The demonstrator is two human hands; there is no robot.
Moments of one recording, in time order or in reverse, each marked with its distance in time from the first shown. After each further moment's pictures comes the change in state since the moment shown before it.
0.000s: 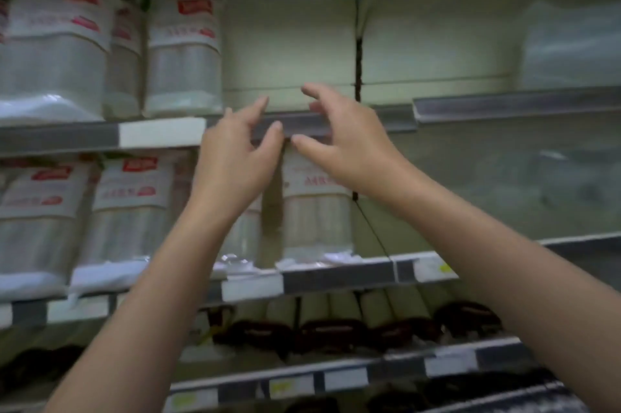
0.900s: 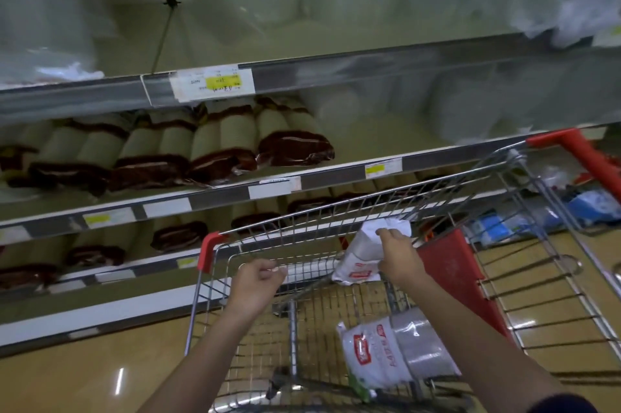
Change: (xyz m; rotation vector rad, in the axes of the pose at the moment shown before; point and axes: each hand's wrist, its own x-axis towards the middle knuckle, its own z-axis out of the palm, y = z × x) left_hand -0.390 0.092 0.317 -0.224 -0.929 -1.079; right_hand -0.485 0.398 -0.040 -0.328 -0.791 0.910
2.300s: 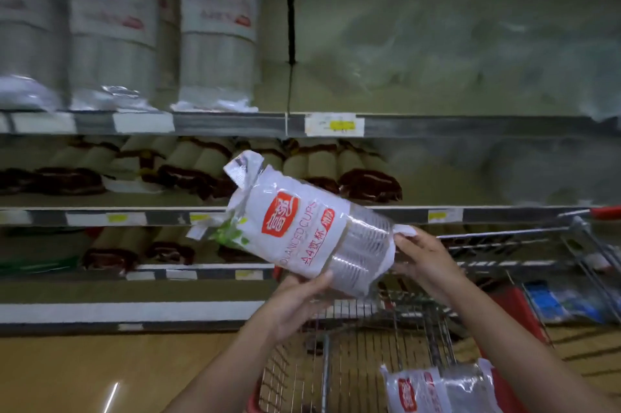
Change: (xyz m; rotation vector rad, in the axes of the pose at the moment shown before) left_hand -0.041 -0.024 -0.084 -0.872 -0.471 0.120; right_hand -0.078 -0.137 -0.083 1.315 -0.186 -0.211
